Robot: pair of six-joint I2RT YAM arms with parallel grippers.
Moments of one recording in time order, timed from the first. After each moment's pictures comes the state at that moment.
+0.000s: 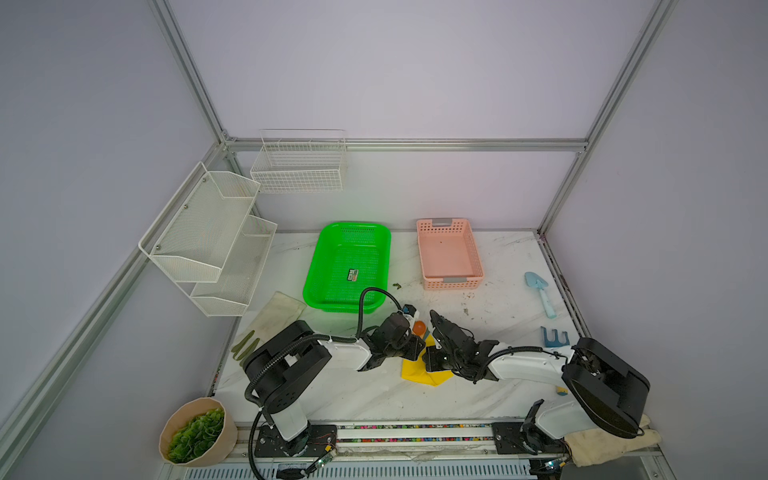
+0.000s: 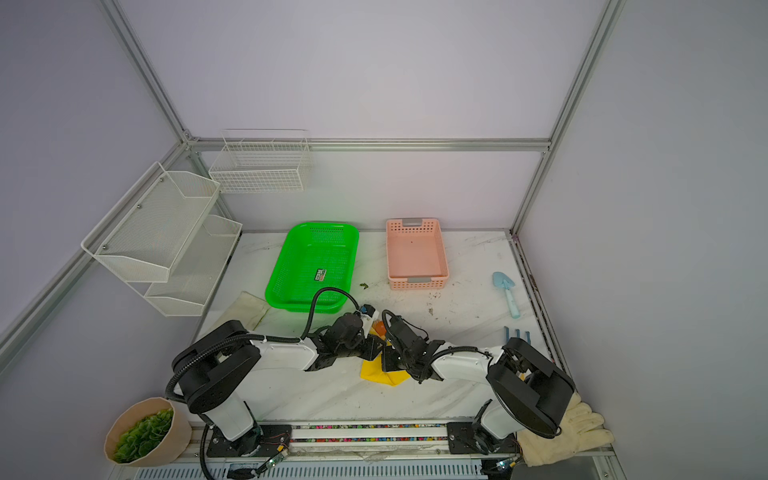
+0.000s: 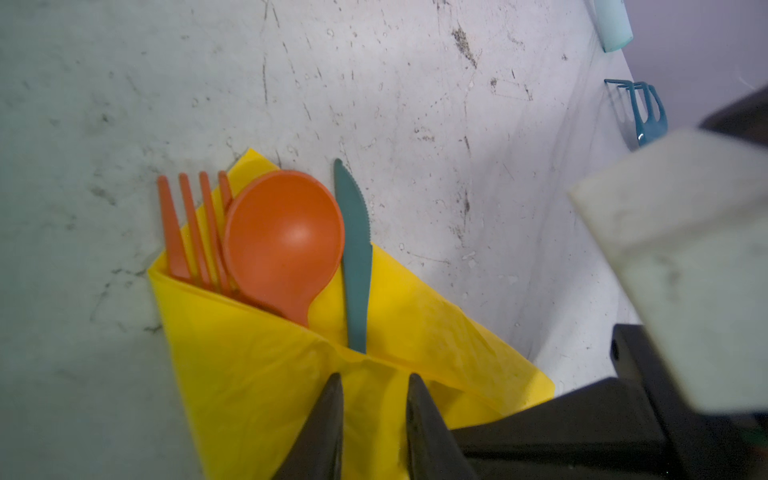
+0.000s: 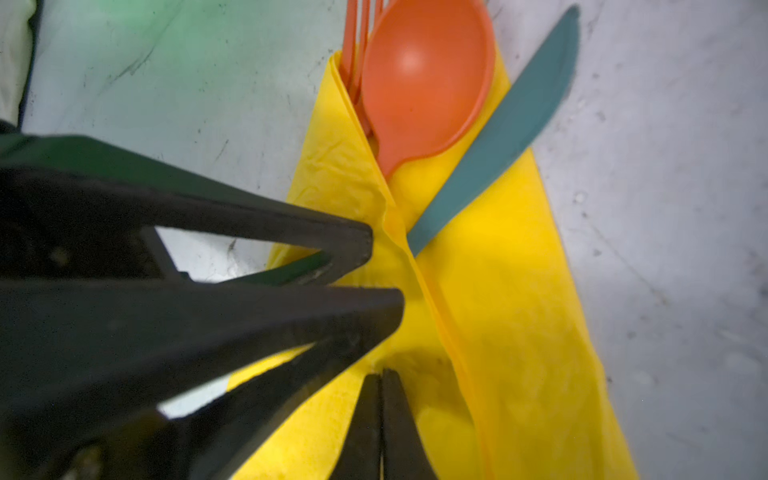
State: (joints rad) left arm -0.84 1.70 0.71 0.26 0.13 -0.57; right arm 0.88 1.47 0.57 -0.04 -0.06 0.75
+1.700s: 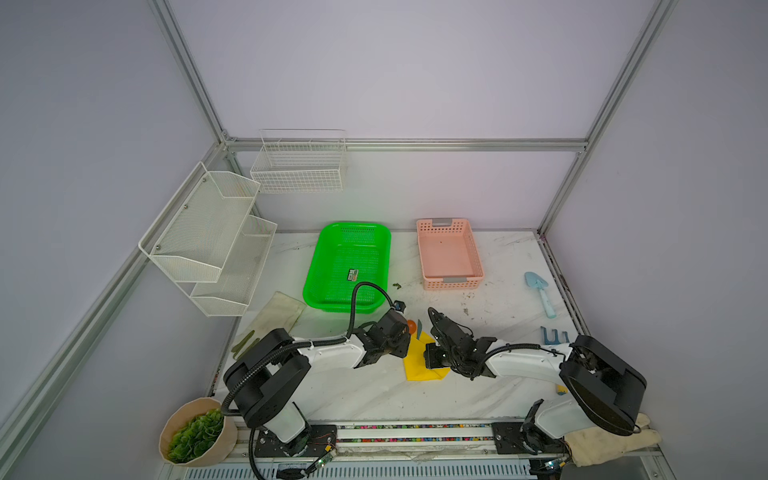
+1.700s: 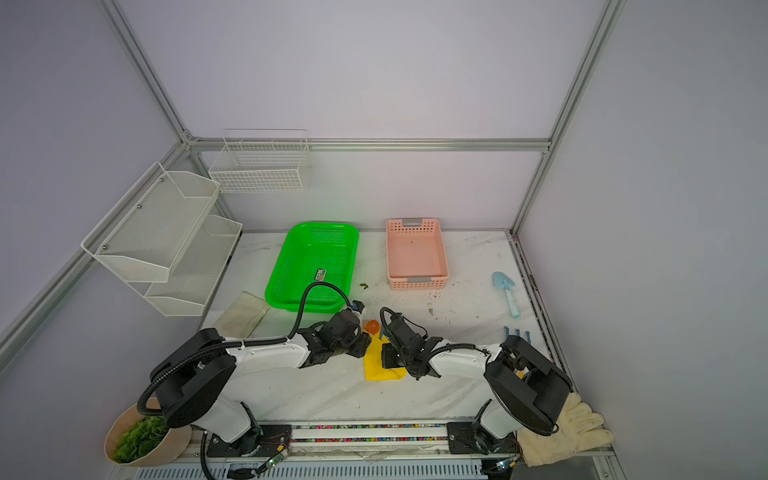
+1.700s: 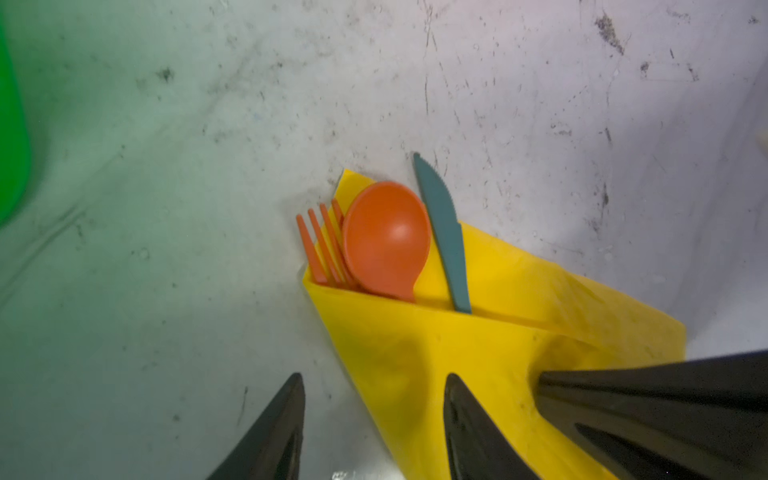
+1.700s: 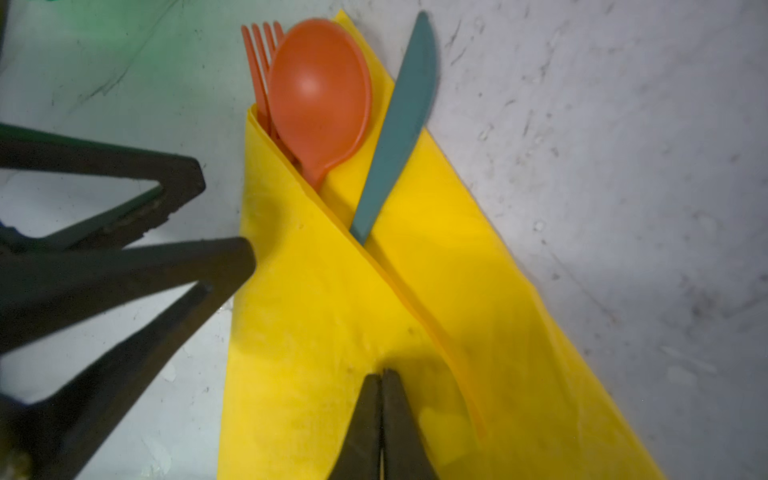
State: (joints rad) left arm -0.84 1.60 0.80 -0.07 -0.14 -0.44; right arm 0.88 1.49 0.60 -0.06 -0.02 0.75
